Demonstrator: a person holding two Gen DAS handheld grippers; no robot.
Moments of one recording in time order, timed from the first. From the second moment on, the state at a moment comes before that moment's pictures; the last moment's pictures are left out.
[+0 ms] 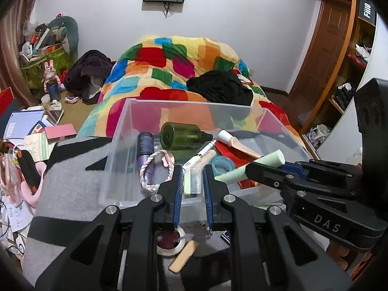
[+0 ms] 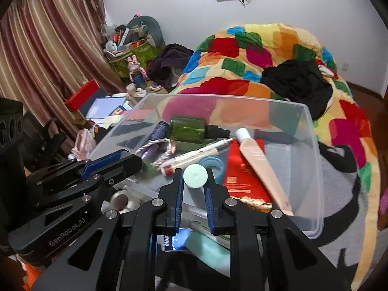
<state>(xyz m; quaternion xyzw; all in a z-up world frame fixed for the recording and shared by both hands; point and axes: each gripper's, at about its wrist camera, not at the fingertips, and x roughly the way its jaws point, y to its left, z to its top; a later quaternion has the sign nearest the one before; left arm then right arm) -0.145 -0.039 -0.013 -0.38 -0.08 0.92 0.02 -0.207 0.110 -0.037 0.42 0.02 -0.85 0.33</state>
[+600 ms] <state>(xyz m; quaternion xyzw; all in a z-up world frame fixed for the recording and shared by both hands) -0.094 -0.046 -0.002 -0.36 -0.06 0.93 0.02 -0.161 0.158 -0.022 0.36 0.06 -0.87 0.32</state>
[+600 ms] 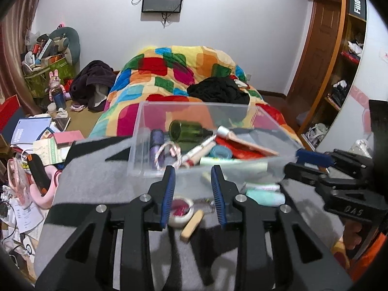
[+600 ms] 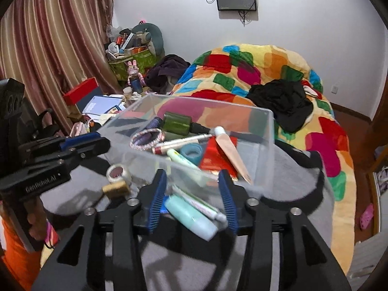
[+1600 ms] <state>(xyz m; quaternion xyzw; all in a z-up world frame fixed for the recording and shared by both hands) -0.064 -0.018 -0.064 -0.44 -0.02 0.90 0.05 -0.131 0.158 -0.082 0.46 0.08 -0.80 0.38</state>
